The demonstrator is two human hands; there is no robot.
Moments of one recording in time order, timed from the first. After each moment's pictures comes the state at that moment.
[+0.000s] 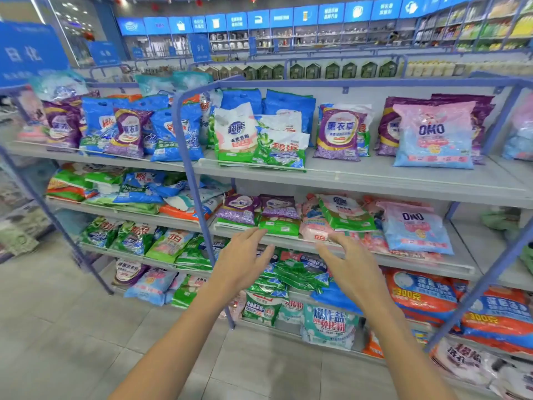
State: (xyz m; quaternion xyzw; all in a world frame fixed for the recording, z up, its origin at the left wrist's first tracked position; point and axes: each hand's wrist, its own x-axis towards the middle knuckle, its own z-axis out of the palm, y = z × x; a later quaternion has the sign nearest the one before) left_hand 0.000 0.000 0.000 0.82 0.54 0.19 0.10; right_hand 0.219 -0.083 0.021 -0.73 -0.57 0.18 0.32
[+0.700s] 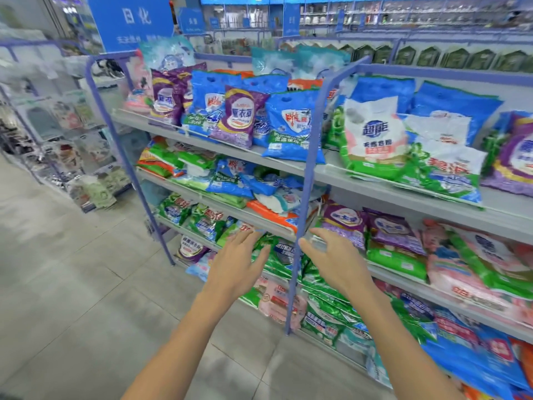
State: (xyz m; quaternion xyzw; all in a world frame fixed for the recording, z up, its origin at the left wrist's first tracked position) left_hand -0.296 0.128 -0.024 0.72 0.65 0.22 0.10; right_hand -0.079 0.136 0.013 -0.63 -0.71 0.22 0.23
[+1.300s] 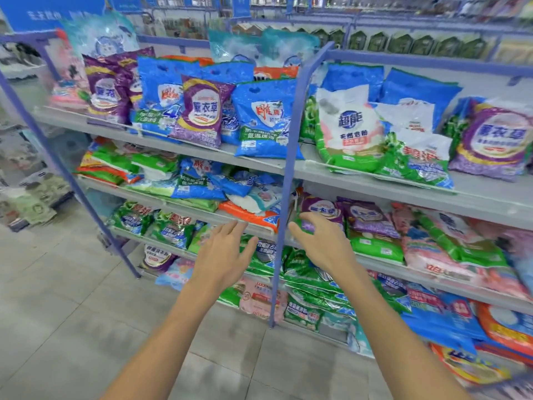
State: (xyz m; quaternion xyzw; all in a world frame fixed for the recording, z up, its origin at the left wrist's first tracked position) left_hand -0.320 0.203 -0.027 0.76 0.61 0.19 0.11; right_hand -0.101 0.192 0.013 -0.69 -0.65 0.20 0.24
